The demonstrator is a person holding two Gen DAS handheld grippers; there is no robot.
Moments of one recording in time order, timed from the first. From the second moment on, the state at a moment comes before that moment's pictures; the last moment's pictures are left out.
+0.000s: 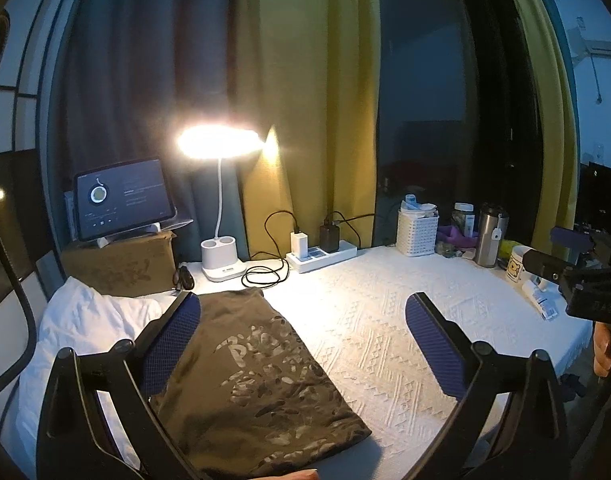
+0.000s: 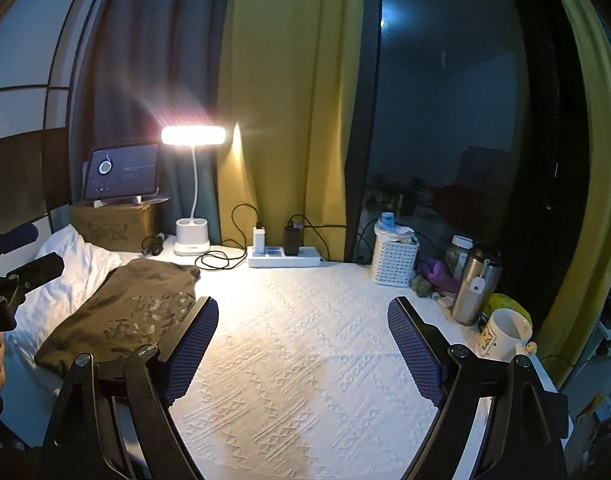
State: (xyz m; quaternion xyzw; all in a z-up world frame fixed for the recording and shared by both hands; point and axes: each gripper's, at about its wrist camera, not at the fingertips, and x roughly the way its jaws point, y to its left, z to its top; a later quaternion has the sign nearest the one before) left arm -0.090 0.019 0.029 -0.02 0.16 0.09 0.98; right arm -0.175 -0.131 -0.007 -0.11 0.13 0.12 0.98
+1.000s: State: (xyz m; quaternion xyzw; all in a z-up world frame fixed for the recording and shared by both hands) left arm -0.089 0.022 0.026 -0.02 0.17 0.08 0.98; right arm -0.172 -0.127 -0.013 -0.11 0.14 0.13 0.98
